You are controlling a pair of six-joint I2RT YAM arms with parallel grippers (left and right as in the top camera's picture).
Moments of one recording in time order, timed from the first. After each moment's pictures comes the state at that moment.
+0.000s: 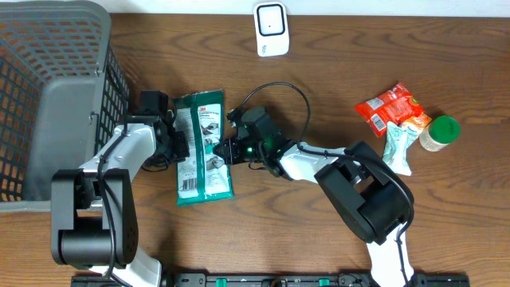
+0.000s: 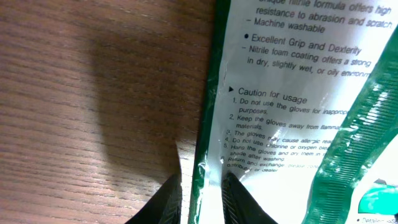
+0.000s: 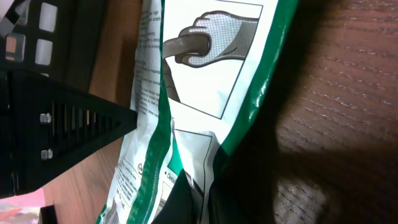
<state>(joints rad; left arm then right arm) -0.01 1.77 0.98 -0.63 0.09 -0.25 0.71 2.13 1.10 0.30 -0.51 0.67</state>
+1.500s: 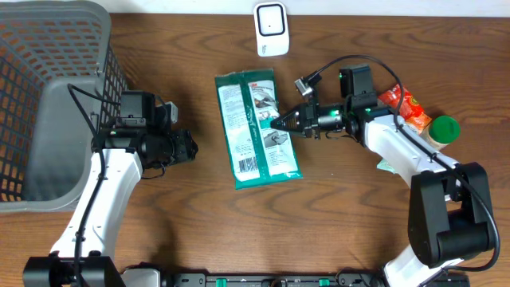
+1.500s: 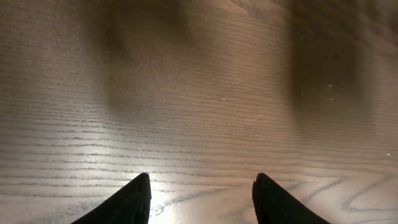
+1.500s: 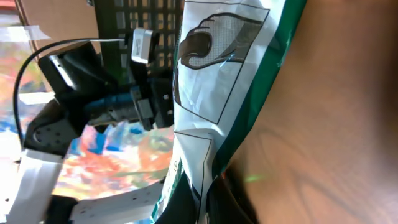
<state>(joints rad) -0.01 1.42 0.96 -0.78 0.32 -0.22 0.24 1.80 1.10 -0.19 -1.29 0.64</state>
